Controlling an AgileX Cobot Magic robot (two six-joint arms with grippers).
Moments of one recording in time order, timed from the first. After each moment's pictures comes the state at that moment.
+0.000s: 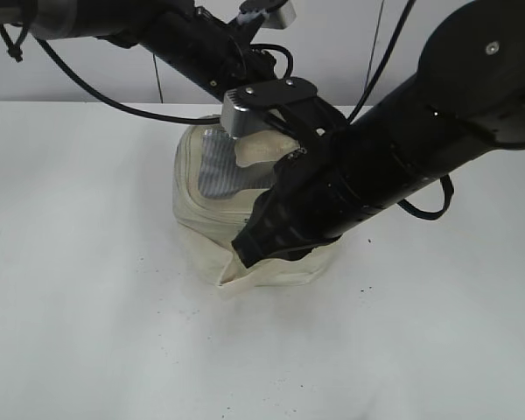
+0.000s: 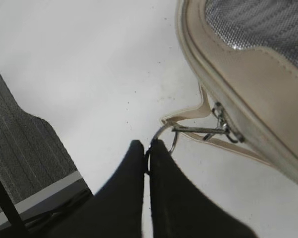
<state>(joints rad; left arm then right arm) -0.52 2.20 -1.83 -0.83 0.87 0.88 0.68 1.65 -1.01 0.70 0.54 -0.60</state>
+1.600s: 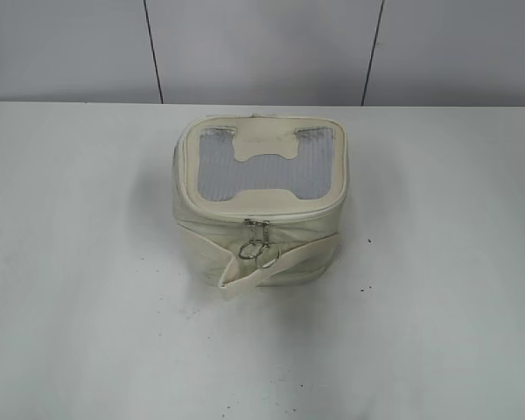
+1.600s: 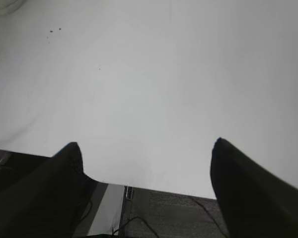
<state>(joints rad) -0.28 1.55 -1.76 0.07 1.21 0.07 0.20 1.09 -0.94 0.00 1.12 0.06</state>
